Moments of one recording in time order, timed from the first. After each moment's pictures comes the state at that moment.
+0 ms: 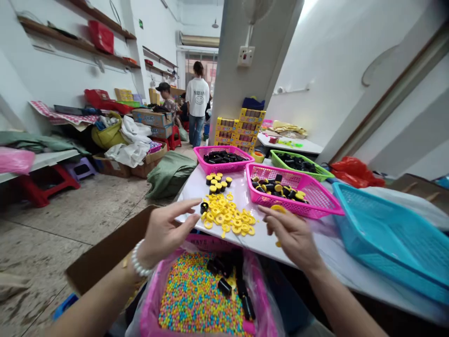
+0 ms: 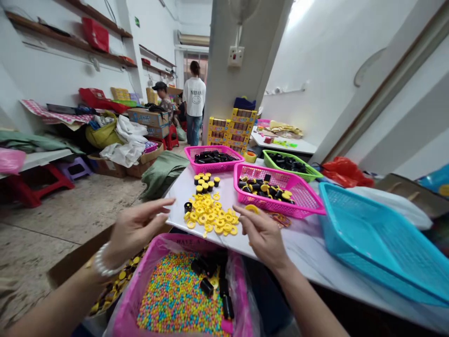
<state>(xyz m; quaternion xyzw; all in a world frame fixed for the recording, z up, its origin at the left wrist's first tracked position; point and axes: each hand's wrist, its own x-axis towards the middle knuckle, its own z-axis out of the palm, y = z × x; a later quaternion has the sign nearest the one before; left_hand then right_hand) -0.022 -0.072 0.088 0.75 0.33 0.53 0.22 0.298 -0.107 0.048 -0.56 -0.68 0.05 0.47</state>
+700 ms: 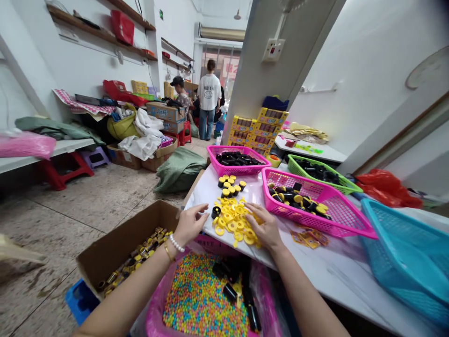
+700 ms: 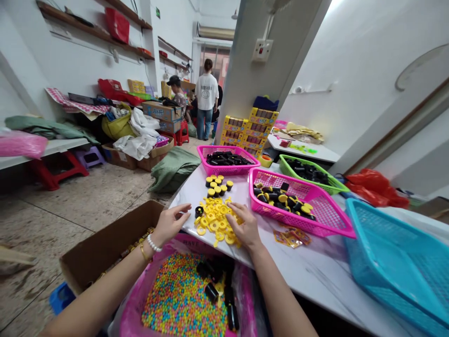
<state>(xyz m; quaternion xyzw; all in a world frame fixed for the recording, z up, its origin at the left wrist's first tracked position) -0.005 0.012 -0.023 0.70 0.46 0.49 0.24 0.270 -0.006 -0.006 -0.51 -0.74 0.04 0.43</state>
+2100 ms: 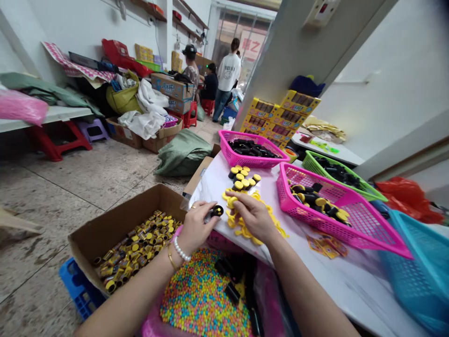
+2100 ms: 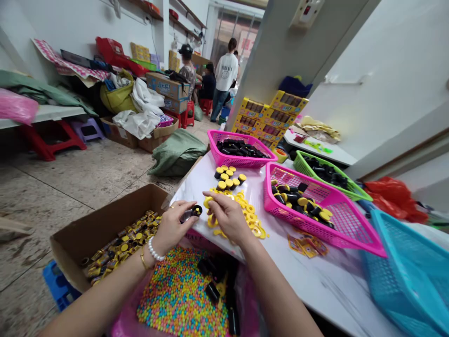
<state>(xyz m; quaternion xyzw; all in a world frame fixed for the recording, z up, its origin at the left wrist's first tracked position) -0.002 -0.003 -0.043 0.70 0.46 0.51 0.20 0.183 0.009 0.025 -0.47 -0.76 0.28 0.35</state>
